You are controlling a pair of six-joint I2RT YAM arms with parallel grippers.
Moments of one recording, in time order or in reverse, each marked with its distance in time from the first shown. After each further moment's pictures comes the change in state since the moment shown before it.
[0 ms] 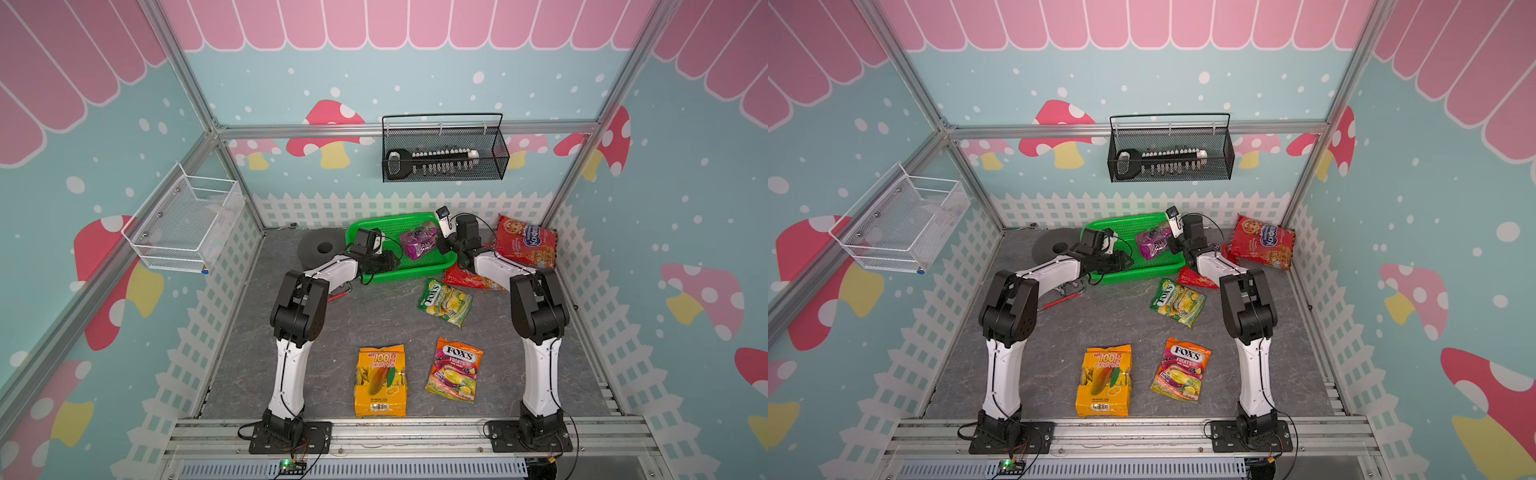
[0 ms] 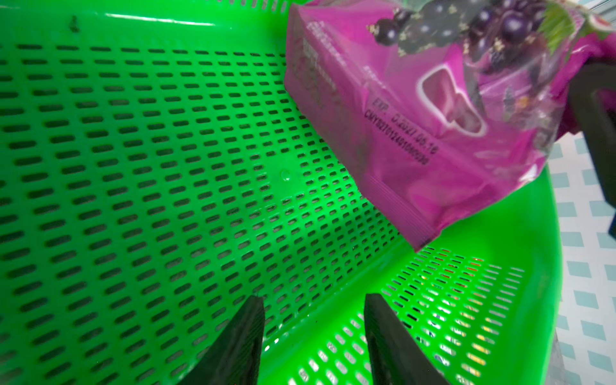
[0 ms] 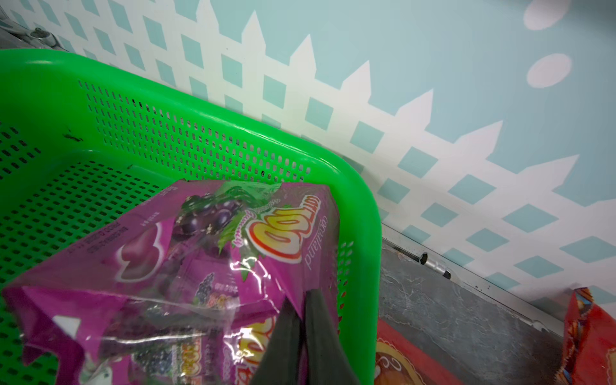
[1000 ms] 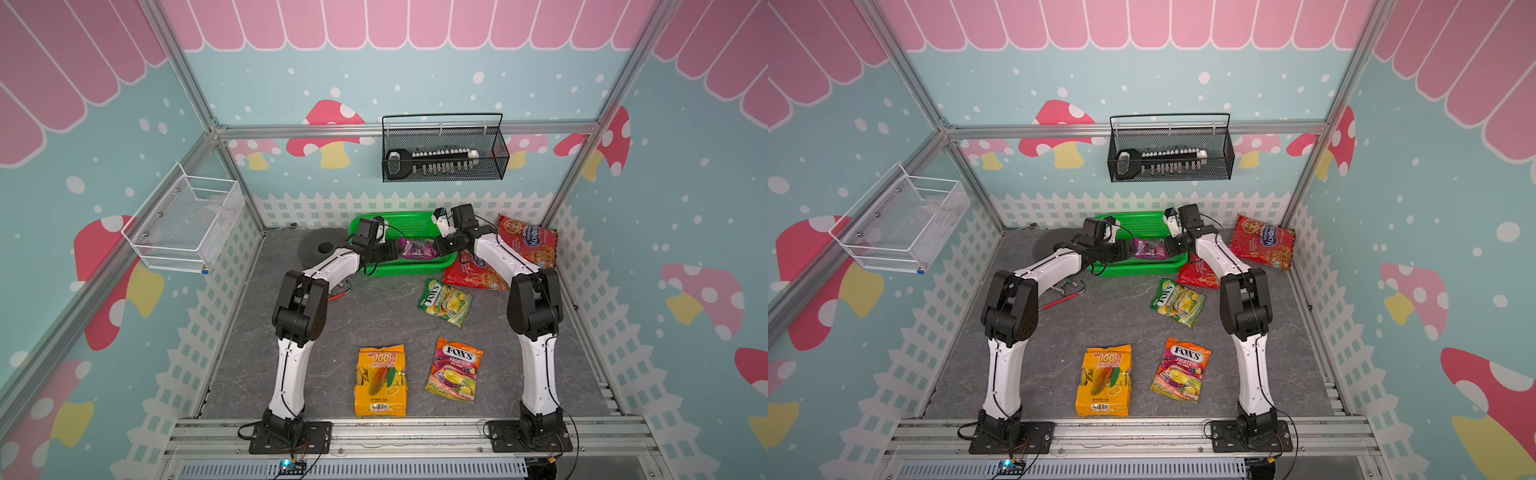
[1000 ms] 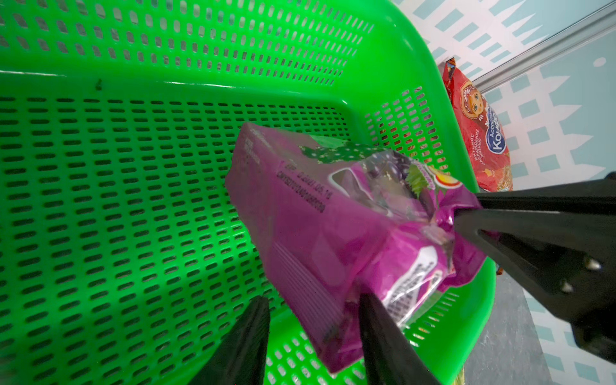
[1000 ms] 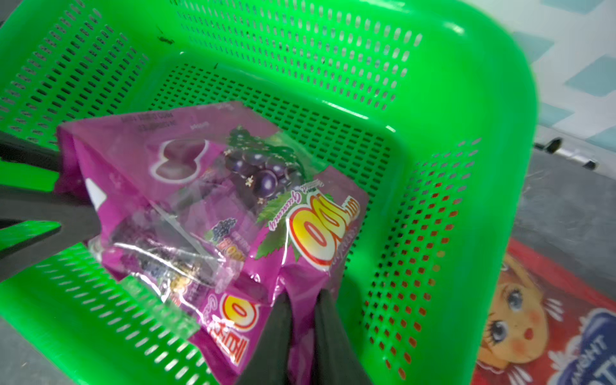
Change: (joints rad) left arm -0.012 0.032 0.148 -0.027 -0.005 0.000; right arm 0.001 0.066 0.343 -0.693 -0.134 0.177
